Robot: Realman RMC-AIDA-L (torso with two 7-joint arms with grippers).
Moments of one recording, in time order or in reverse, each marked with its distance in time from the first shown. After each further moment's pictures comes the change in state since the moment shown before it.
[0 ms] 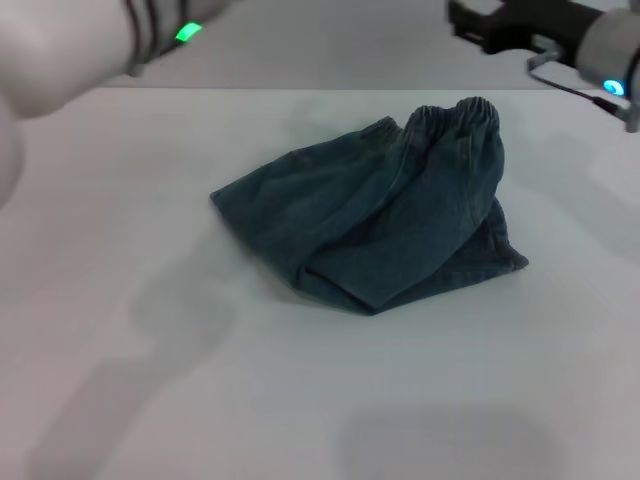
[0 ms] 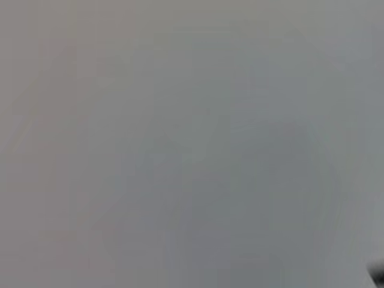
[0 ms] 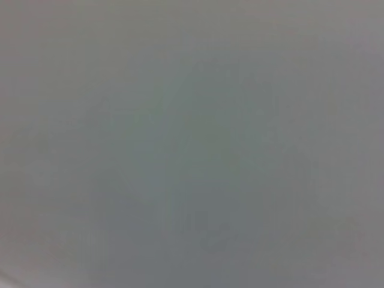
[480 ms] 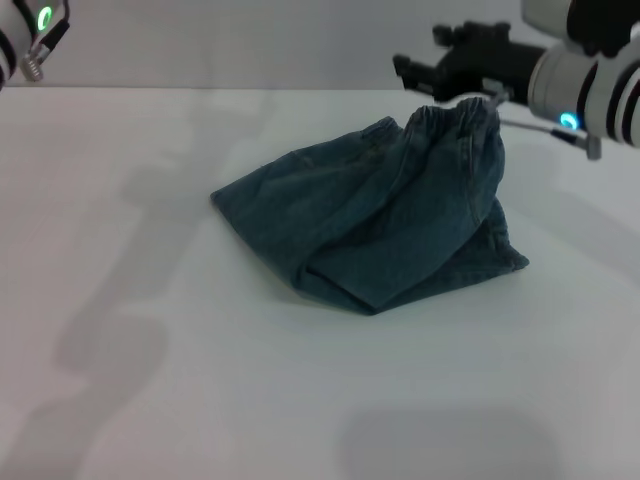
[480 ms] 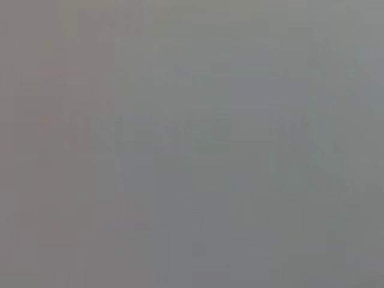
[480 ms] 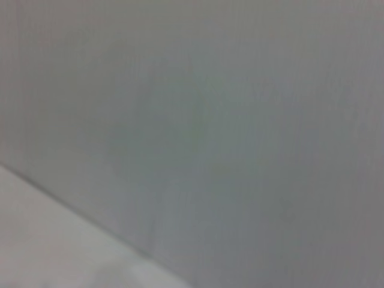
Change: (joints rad) left arm 0.204 0.006 -0.061 -0.090 -0.246 -0.501 -0.003; right arm 0.038 -0.001 -0.090 0.065 -0.046 -0.047 0.015
